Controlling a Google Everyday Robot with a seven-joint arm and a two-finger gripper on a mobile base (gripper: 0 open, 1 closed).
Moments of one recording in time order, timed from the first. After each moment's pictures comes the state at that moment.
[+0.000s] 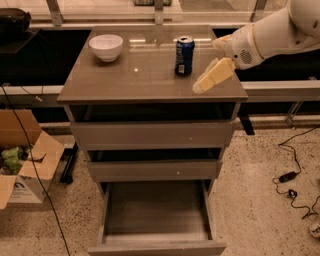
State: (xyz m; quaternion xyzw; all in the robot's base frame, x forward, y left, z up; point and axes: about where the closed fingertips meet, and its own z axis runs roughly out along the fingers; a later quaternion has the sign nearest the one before) arm 0.654 -0.129 0.933 -0.52 0.73 0.18 0.40
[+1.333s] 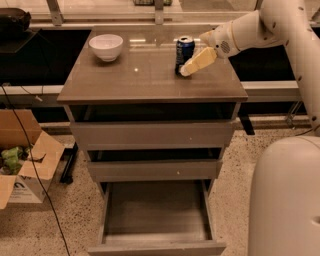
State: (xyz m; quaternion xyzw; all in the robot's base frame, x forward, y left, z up) arm 0.764 -0.115 0.908 -0.49 0.72 0.22 0.43
